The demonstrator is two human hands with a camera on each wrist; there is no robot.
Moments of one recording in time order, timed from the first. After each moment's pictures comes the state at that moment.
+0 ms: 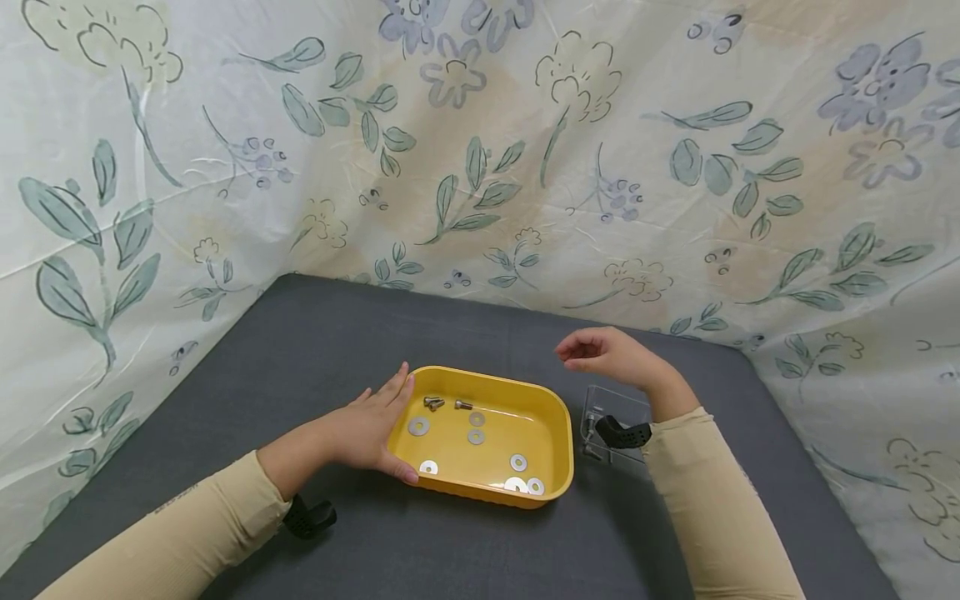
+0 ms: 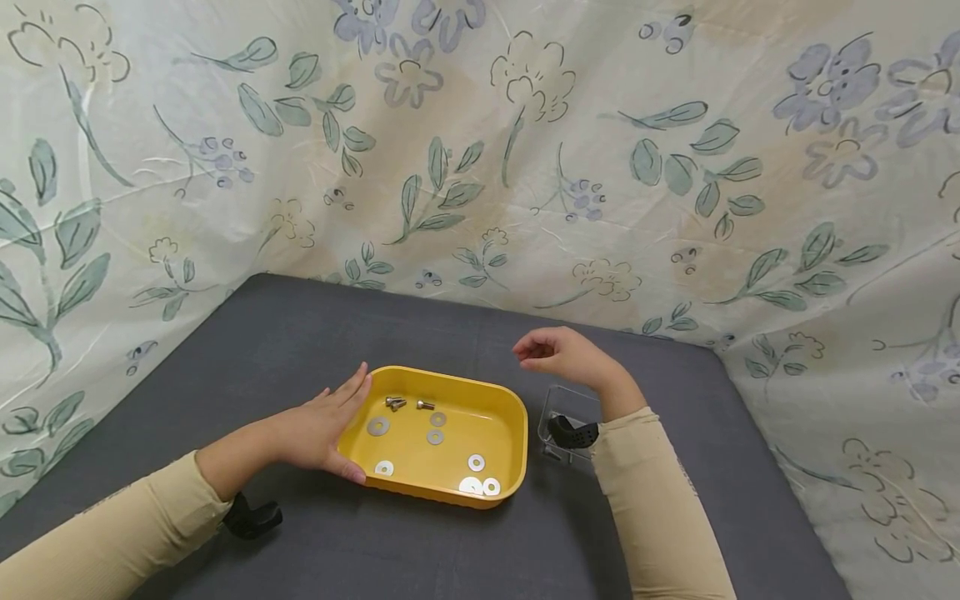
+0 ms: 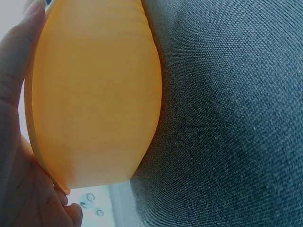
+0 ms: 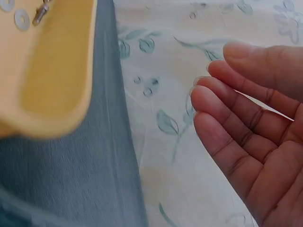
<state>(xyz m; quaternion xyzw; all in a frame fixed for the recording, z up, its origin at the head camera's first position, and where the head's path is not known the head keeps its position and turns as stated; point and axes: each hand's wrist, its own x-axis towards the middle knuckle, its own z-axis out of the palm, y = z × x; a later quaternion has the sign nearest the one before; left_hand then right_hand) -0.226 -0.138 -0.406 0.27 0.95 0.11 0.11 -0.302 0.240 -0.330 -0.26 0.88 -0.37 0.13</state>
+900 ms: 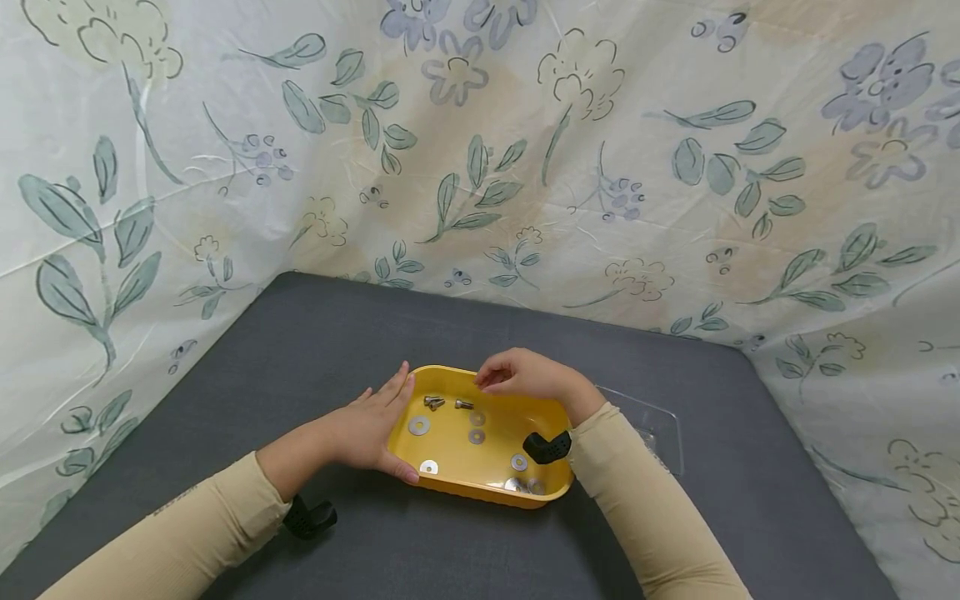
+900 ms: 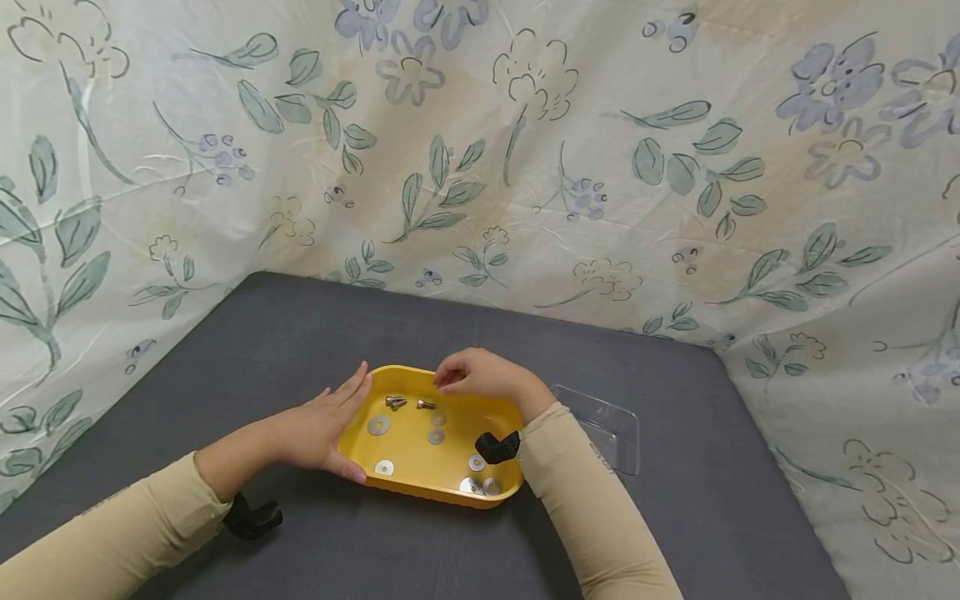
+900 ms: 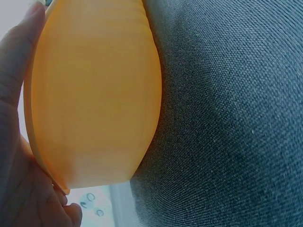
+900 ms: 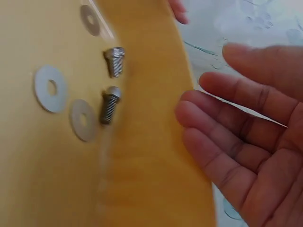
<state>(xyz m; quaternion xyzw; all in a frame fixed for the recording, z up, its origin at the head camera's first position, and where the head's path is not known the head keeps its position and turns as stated) -0.224 -0.138 -0.406 0.28 0.95 0.12 0.10 -0.310 0.137 -0.368 -0.36 0.86 -0.29 0.21</state>
